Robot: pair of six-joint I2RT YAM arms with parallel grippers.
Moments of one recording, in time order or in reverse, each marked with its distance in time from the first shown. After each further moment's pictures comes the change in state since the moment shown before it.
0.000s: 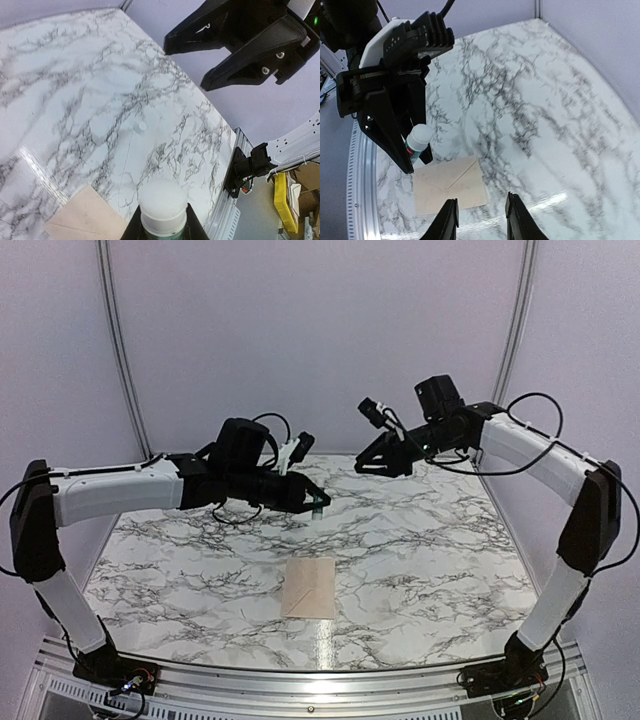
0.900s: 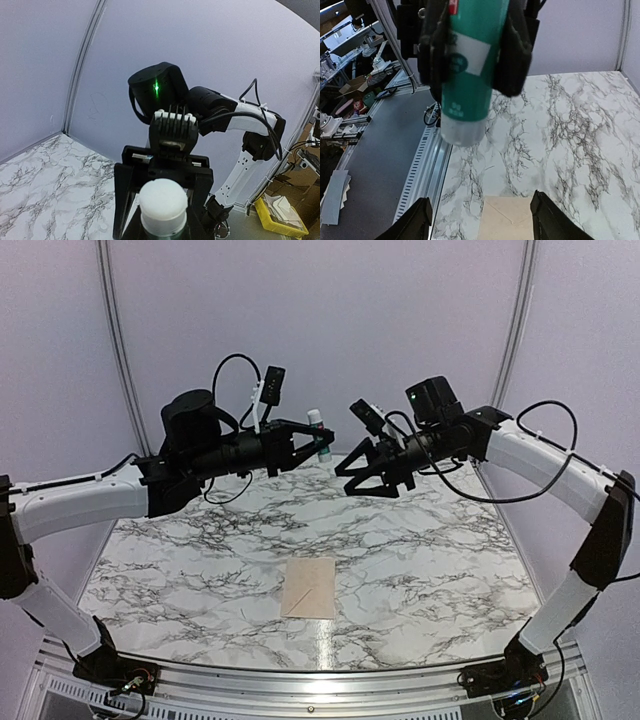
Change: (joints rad) left arm -0.030 -0.205 -0.080 0.512 0.042 0.040; right arm 0.113 -0.135 -0.055 -0.005 -0.270 -0.028
